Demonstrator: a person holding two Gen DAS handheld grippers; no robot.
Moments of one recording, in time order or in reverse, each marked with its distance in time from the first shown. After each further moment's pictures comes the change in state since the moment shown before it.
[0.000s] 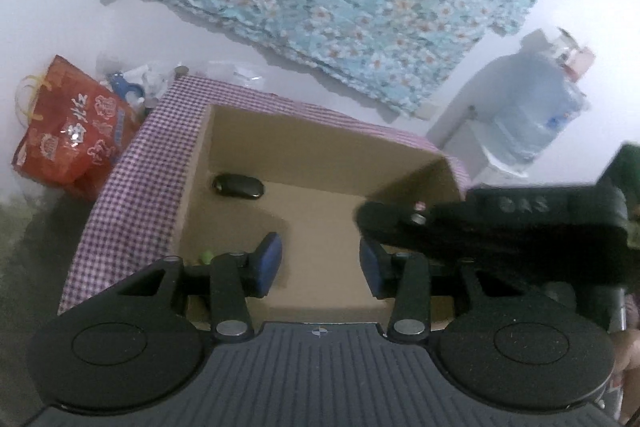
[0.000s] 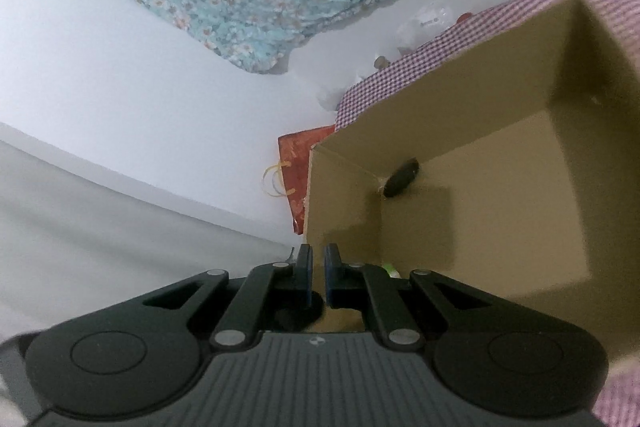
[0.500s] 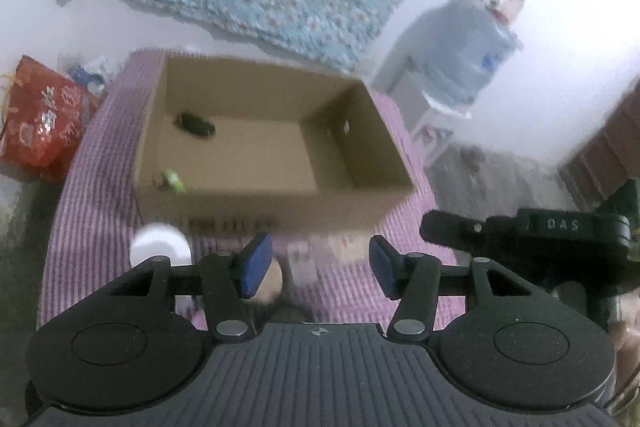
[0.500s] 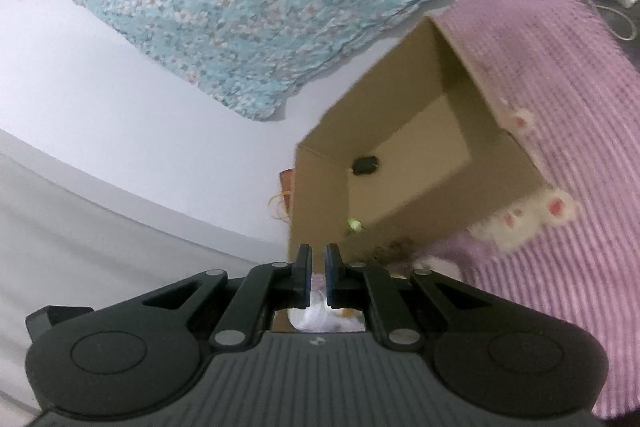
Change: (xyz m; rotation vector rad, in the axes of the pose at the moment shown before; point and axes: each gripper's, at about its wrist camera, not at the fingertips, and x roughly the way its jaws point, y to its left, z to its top) left arm -0.063 -0.026 -0.077 0.135 0.090 -0.111; right arm -0.139 -0.049 -0.104 0.070 -0.179 0.002
